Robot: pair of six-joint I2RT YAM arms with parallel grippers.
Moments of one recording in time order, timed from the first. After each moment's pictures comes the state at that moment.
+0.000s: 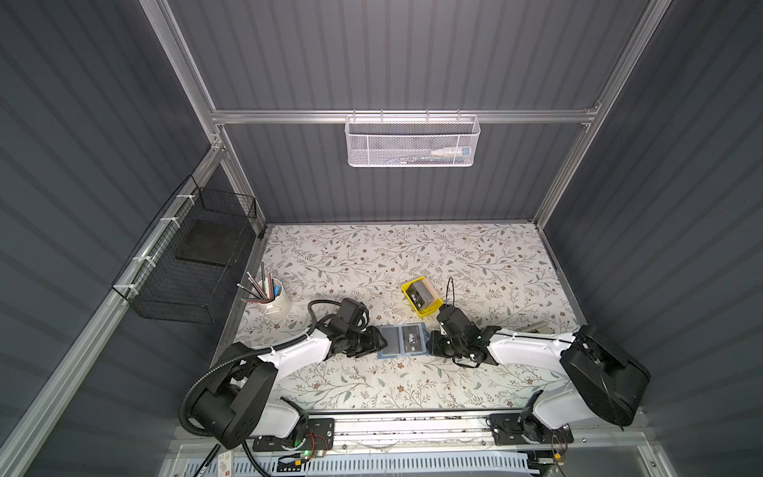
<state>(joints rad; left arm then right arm) -0.61 1.41 0.59 -0.22 0.40 -0.74 0.78 1.48 0.57 -0.06 -0.10 0.83</state>
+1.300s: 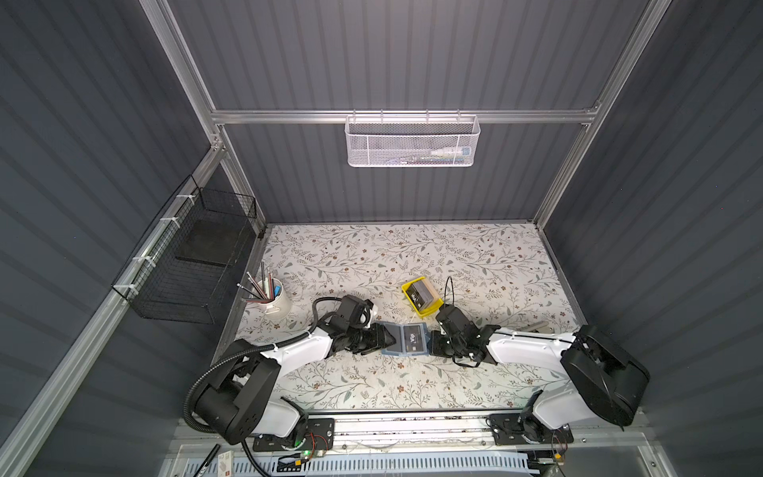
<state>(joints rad) -0.61 1.42 0.60 -0.12 0.55 -0.73 0.78 1.48 0.59 -0.10 -0.09 0.83</state>
